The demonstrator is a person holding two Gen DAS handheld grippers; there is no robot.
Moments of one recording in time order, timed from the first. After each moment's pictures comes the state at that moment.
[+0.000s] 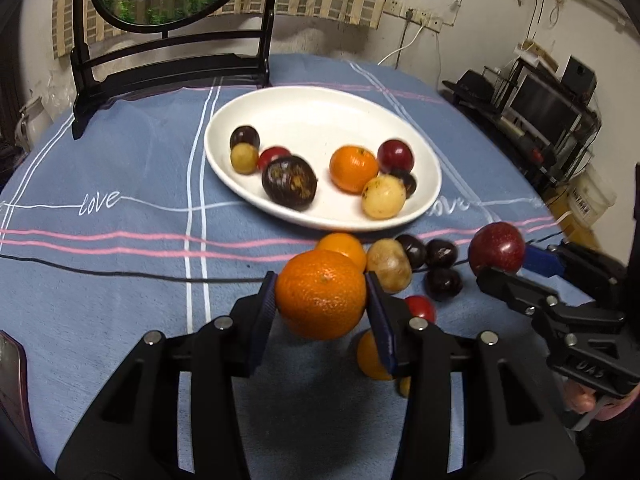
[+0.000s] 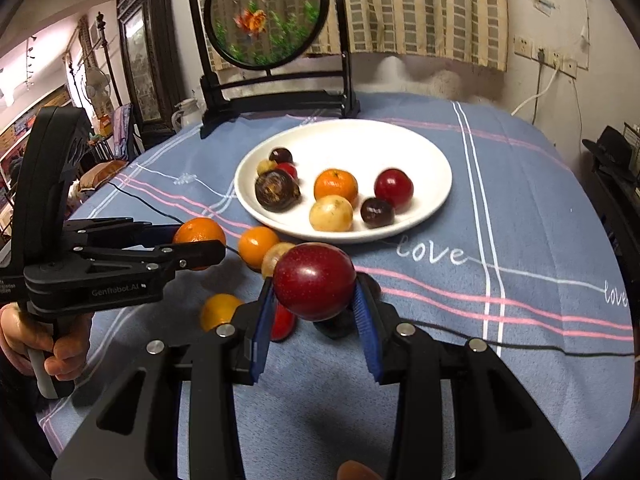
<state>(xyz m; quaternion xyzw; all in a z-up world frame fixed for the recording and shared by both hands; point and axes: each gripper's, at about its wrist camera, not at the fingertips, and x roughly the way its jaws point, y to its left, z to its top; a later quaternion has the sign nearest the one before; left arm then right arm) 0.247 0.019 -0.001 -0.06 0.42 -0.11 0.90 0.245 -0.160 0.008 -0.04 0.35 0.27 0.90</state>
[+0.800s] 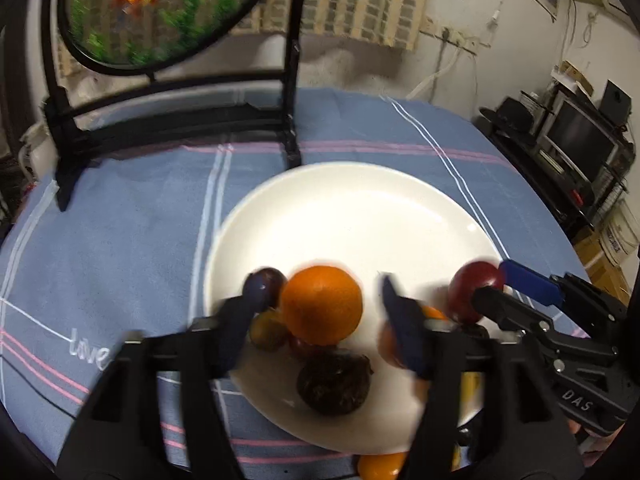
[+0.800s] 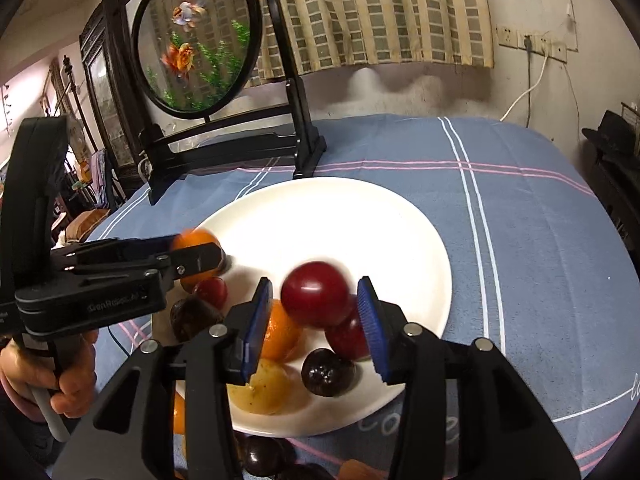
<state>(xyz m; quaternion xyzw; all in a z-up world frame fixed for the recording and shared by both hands) 0.390 0.027 0.015 -0.04 0.38 -0.04 0.92 0.382 -0.151 0.006 0.03 0.35 0.24 0.90</state>
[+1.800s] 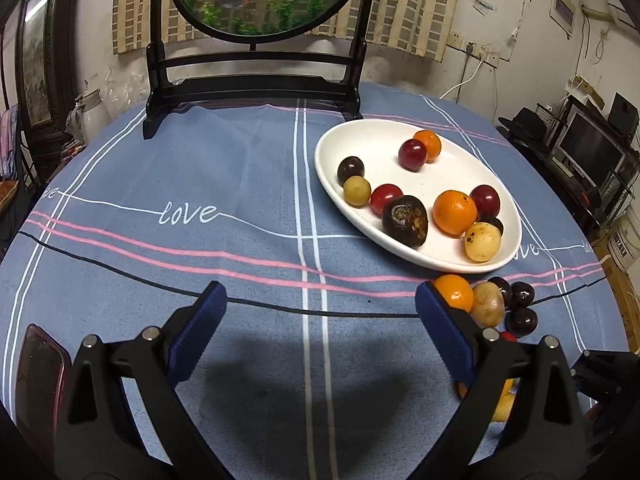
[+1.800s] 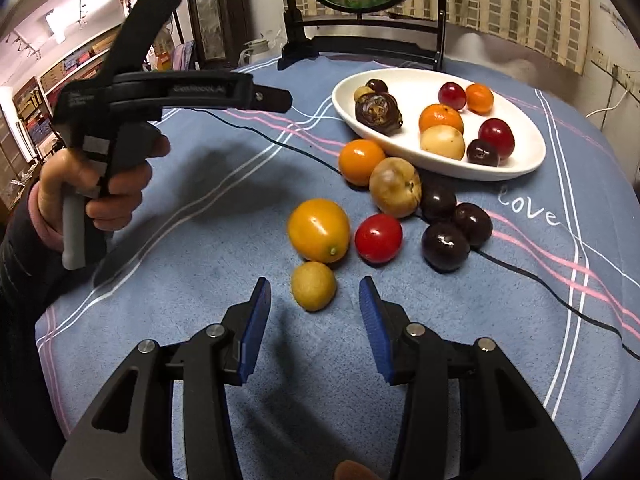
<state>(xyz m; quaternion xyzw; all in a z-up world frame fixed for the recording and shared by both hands) 0.256 0.082 -0.006 -0.06 0.38 0.00 0.92 0.209 -0.121 -0.030 -0.11 0.41 0.37 0.83</state>
